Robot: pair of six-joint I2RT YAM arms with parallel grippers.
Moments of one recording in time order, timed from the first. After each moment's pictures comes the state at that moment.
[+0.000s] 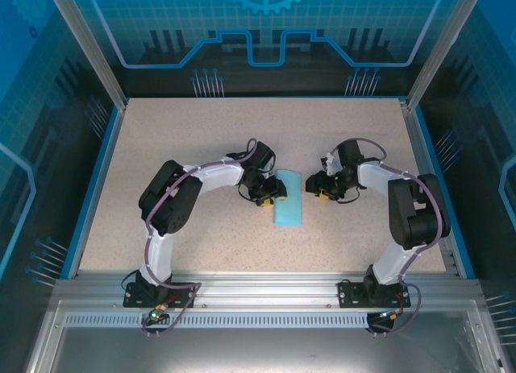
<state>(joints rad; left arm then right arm) -0.61 2.05 1.35 -0.50 0.46 -0.88 0.15 1.72 0.95 -0.49 -0.58 0.32</state>
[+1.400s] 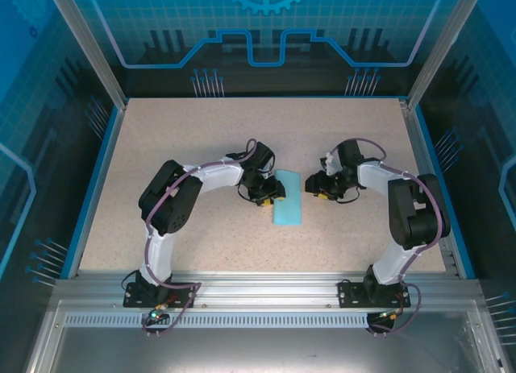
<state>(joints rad) -0.60 2.05 1.35 -0.50 0.46 -0.88 0.15 1.72 0.95 -0.48 -0.61 0.32</state>
